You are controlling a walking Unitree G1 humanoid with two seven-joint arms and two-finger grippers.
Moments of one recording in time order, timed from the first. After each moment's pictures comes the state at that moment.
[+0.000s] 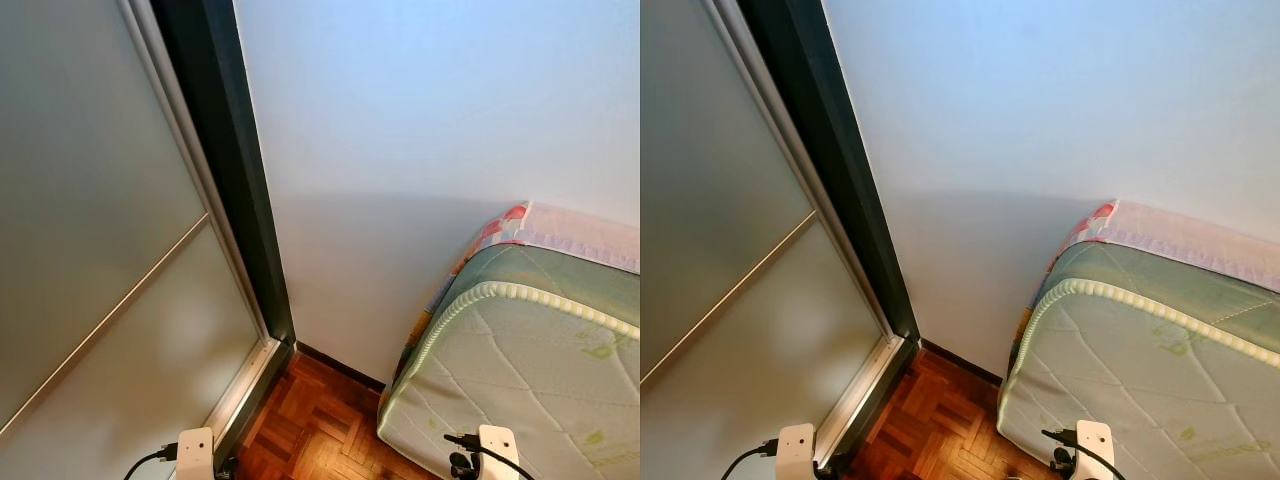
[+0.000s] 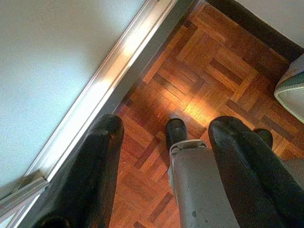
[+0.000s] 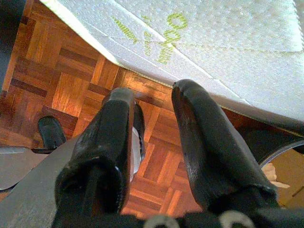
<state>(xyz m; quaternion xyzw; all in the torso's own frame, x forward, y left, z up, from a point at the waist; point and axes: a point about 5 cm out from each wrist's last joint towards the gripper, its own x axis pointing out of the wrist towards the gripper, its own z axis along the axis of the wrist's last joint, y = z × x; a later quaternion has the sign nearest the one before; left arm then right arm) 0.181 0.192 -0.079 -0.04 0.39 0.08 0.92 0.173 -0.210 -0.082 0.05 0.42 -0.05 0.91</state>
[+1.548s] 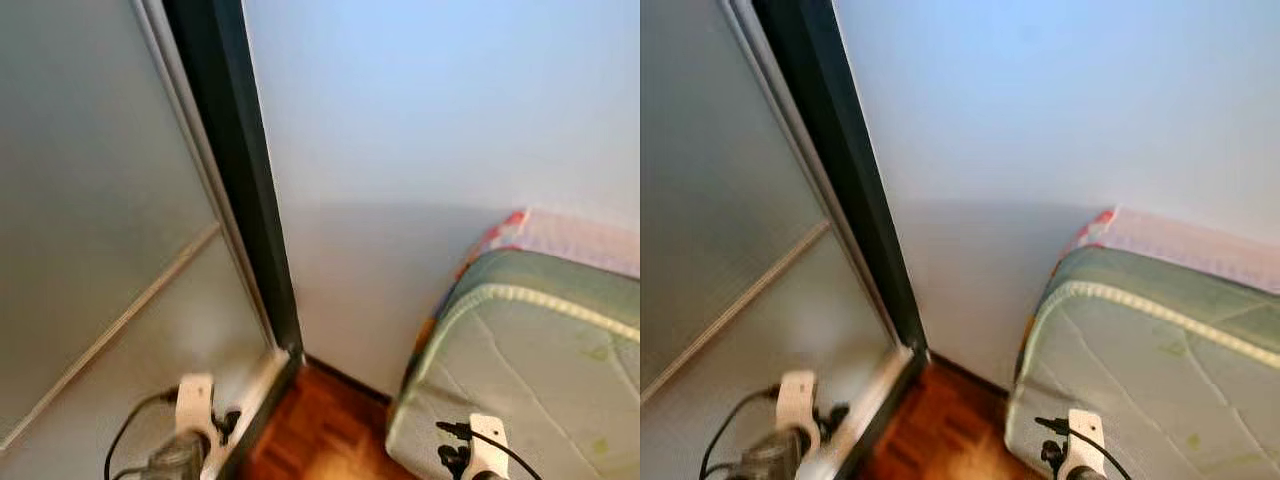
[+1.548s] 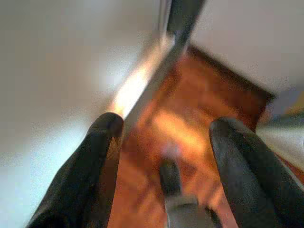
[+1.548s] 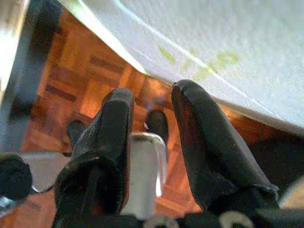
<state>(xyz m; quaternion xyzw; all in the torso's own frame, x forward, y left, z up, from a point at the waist) 0.240 0.205 -0.046 -0.04 0.36 0.02 0.93 0.187 -0.201 -0.079 0.09 0.44 -0.04 0.89</state>
